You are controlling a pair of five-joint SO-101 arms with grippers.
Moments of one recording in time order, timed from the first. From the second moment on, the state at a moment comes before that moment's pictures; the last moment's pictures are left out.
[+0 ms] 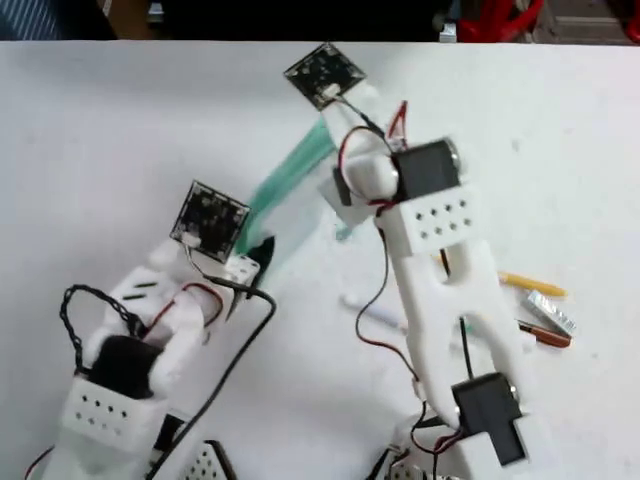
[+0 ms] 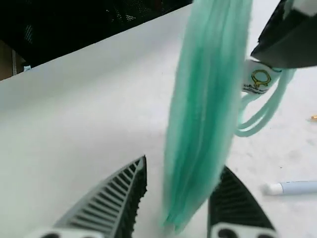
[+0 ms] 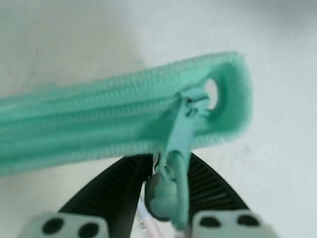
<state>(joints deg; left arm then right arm) 13.9 -68.4 61.6 50.2 -8.5 -24.7 -6.6 -13.1 90.1 24.3</state>
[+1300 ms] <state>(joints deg) 19.5 -82.2 75.0 44.2 -4.9 -29.7 -30.5 -18.0 98.5 22.7</state>
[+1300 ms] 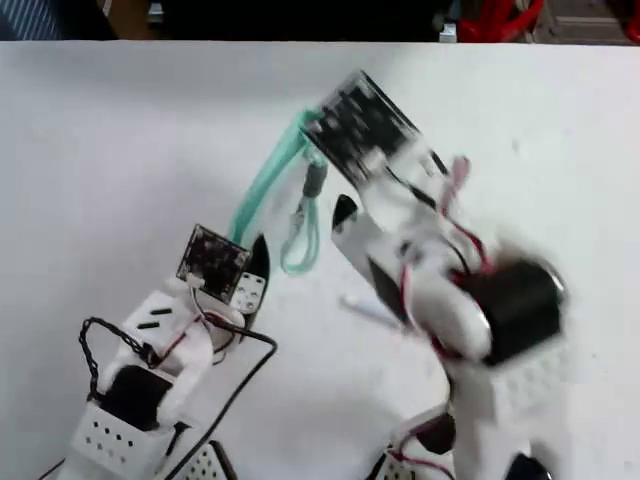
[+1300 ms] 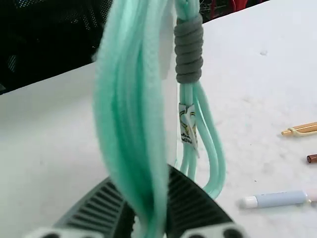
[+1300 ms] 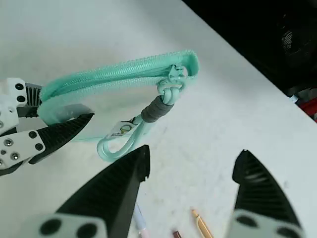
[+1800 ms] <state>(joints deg) 19.5 -82.2 75.0 44.1 -4.9 -30.8 -16.9 -13.4 96.1 30.2</state>
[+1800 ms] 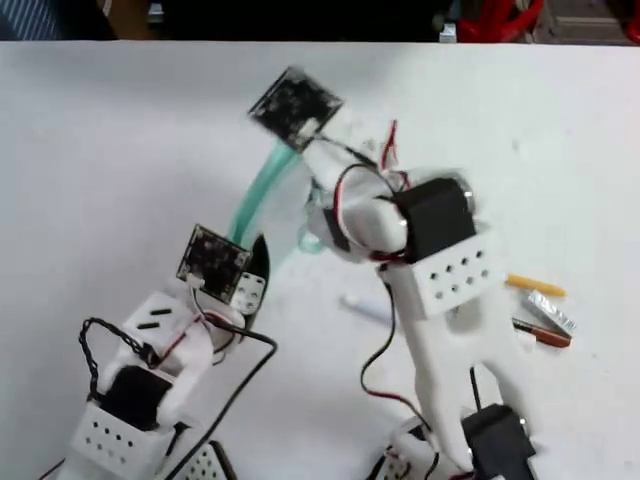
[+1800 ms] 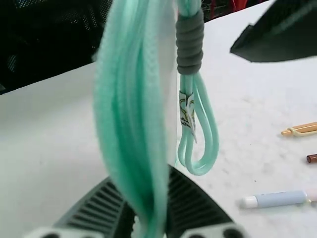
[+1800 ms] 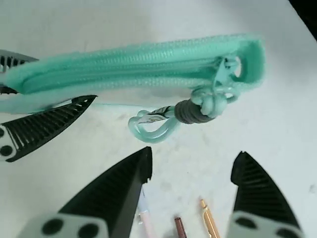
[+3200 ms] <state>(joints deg) 19.0 -82.2 75.0 44.1 -4.9 -33.3 -38.8 29.3 46.5 35.2</state>
